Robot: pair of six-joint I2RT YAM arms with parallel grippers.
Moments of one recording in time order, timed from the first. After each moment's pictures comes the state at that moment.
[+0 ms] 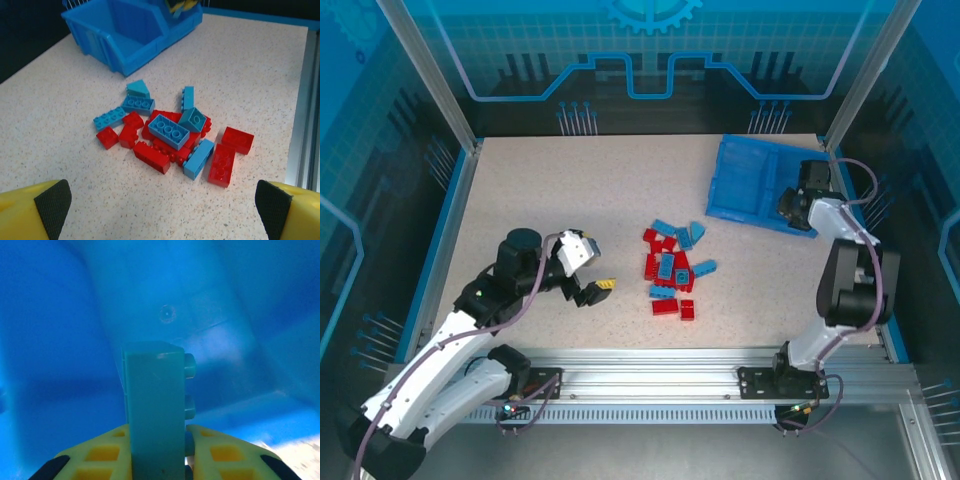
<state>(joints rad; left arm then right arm) -0.47 0.74 0.70 -0.42 0.46 0.33 -0.17 1.72 1.18 -0.47 0.05 0.50</state>
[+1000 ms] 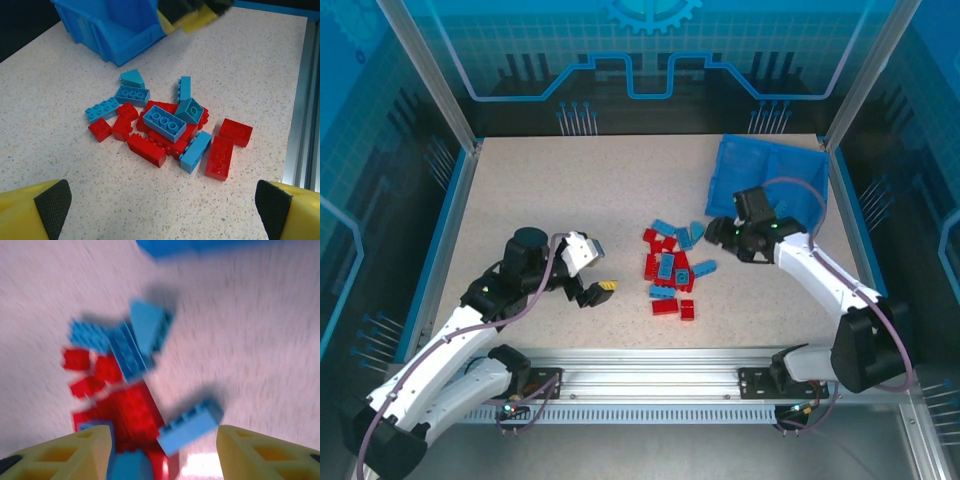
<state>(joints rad) -0.47 0.80 0.68 -0.42 0.46 0.34 0.33 1.35 0.94 -0.63 -0.11 0.79</state>
